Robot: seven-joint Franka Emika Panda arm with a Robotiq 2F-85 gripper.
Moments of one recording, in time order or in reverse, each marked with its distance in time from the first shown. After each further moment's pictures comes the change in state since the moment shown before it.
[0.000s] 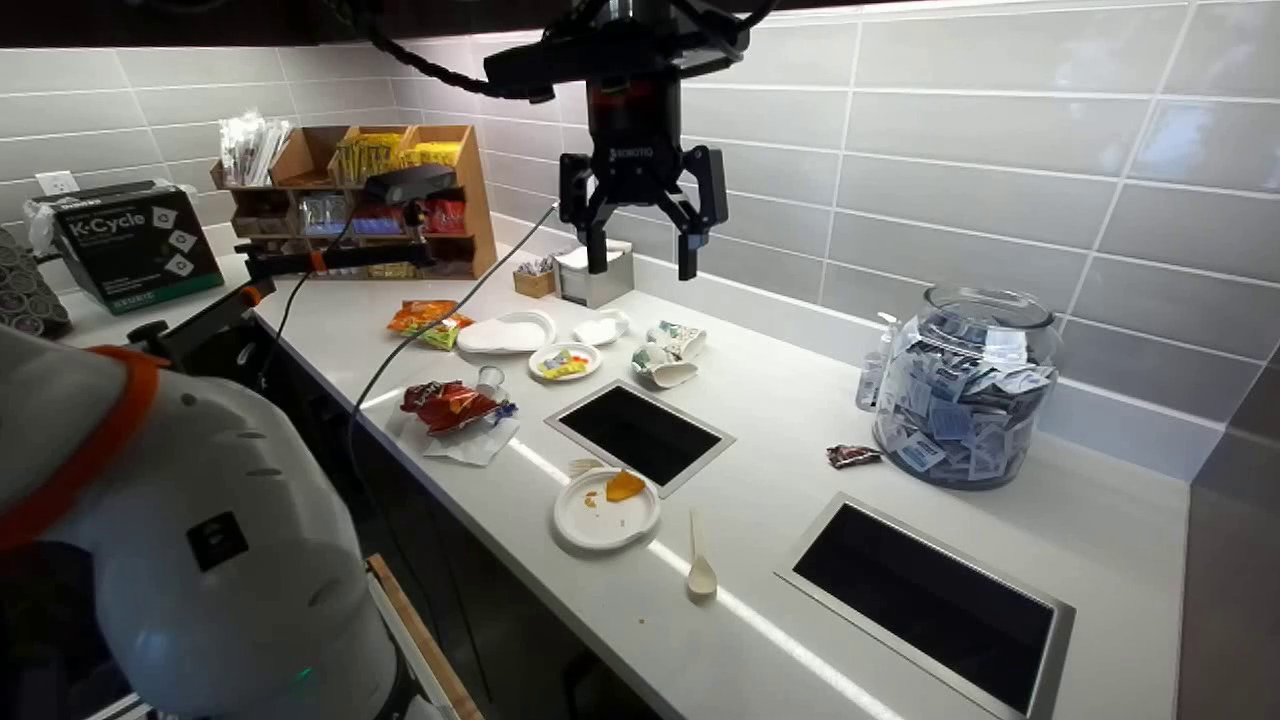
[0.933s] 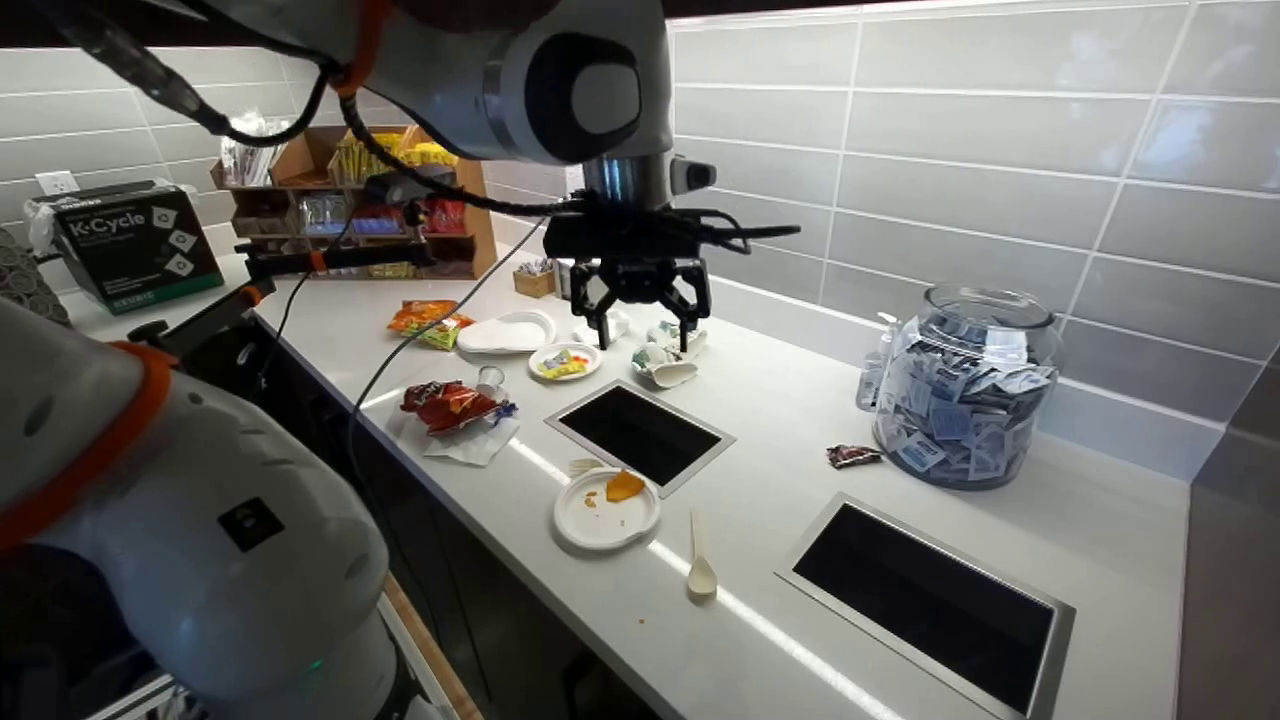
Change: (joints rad) arm 0.140 0.096 -0.050 -0.277 0.084 0.545 -0.236
